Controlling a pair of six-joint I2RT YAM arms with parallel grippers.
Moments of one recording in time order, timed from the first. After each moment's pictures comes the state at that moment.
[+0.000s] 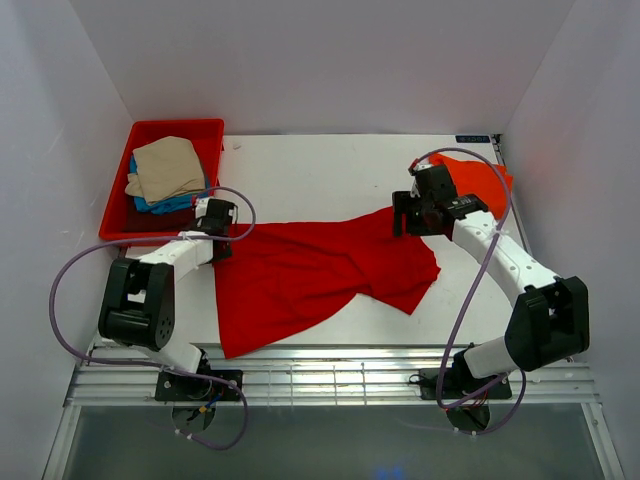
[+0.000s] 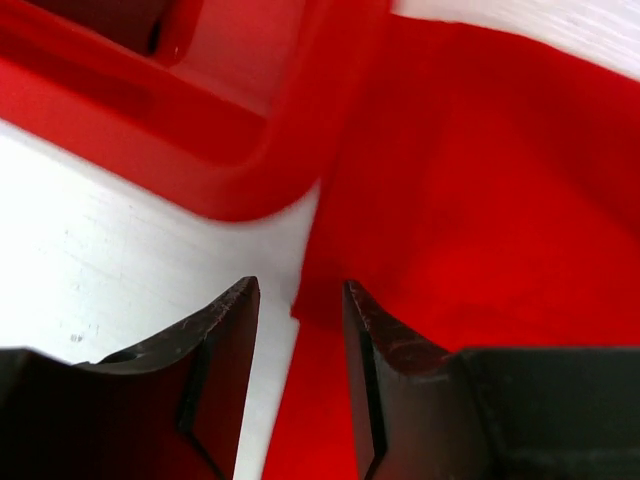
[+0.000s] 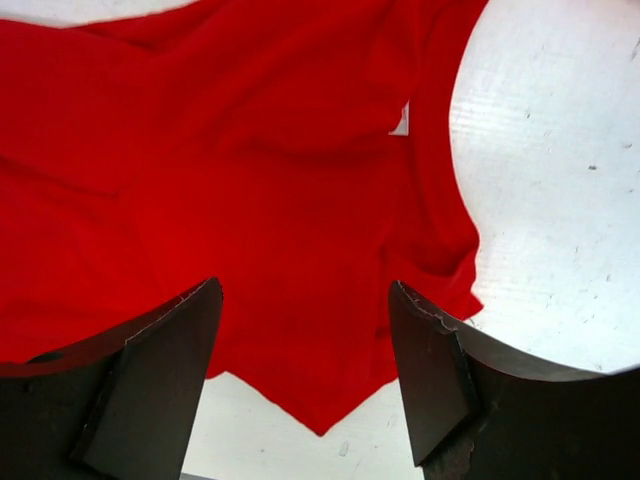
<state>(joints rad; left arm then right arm) -0.22 1.54 0.85 -0.37 -0.51 -0.40 0.36 1.43 1.16 -0.62 0.04 0.22</state>
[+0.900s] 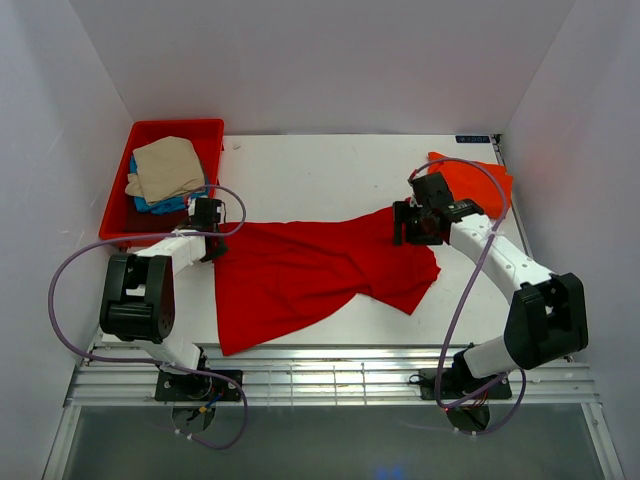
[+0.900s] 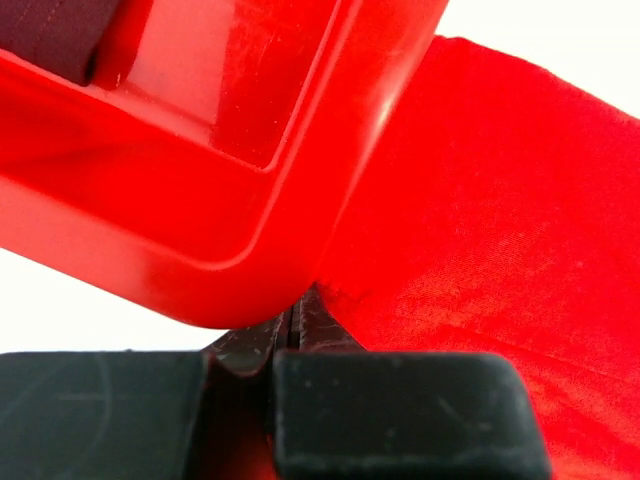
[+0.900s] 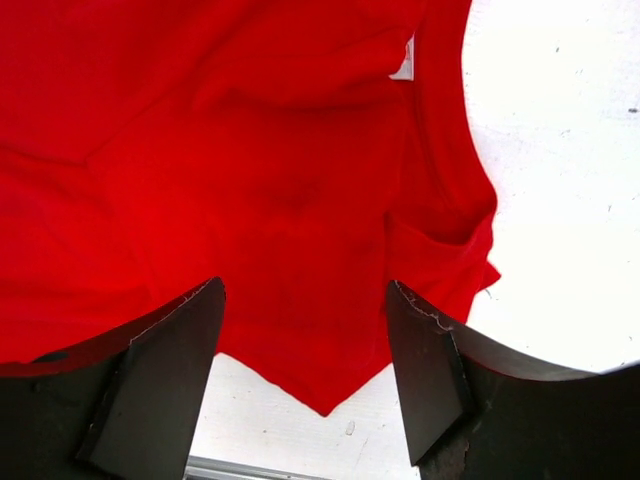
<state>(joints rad) -0.09 1.61 0.85 -0.26 -0.31 -0.39 0.37 1.44 1.10 -0.65 0.03 0.26</state>
